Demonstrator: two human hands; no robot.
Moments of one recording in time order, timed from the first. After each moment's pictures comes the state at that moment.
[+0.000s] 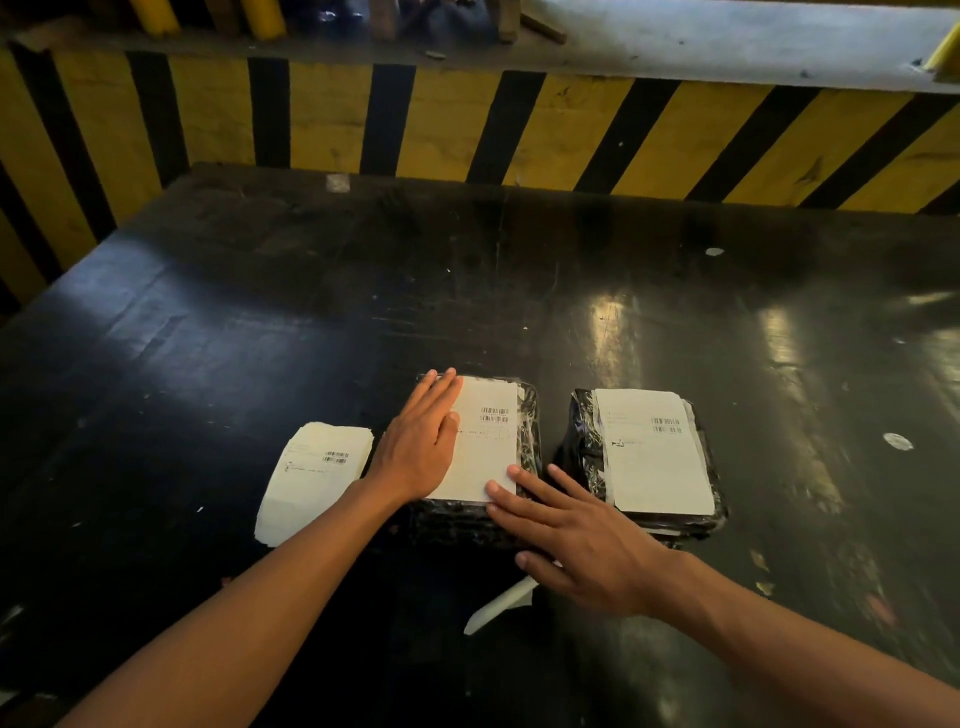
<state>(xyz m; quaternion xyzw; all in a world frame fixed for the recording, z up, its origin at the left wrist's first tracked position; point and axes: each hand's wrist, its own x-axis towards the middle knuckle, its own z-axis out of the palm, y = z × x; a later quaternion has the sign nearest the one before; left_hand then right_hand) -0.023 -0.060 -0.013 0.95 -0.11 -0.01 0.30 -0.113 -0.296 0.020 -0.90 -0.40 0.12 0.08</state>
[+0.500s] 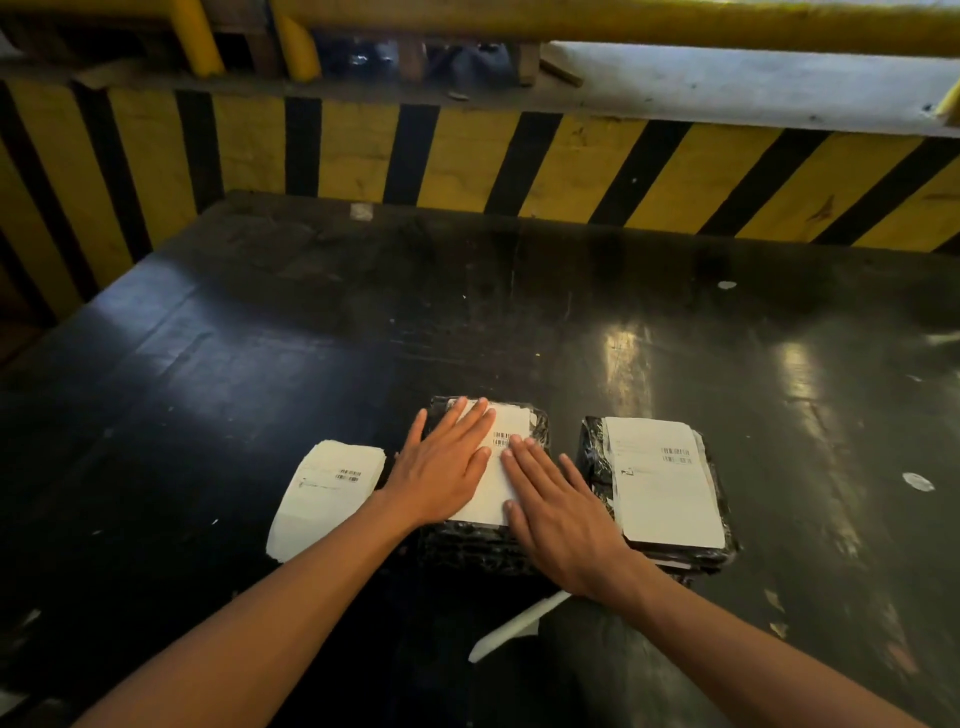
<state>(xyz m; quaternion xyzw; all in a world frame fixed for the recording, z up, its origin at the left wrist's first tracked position) -0.030 -0.068 0.006 0.98 -0.17 -0.05 0.10 -0.083 -0.260 0.003 -0.97 -0.25 0.04 0.08</state>
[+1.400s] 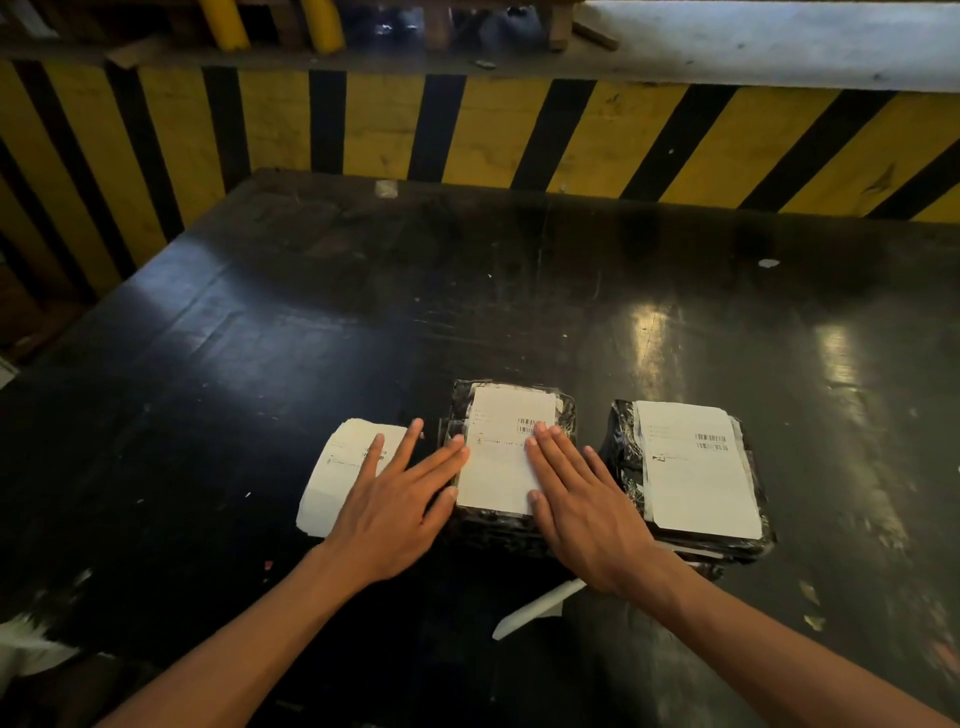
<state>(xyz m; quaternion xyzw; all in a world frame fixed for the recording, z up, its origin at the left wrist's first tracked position) -0.102 -0.007 0.007 0.98 -0.16 -0.05 0.08 -0.090 -0.259 -0.004 -0.96 -0.25 0.05 0.08</state>
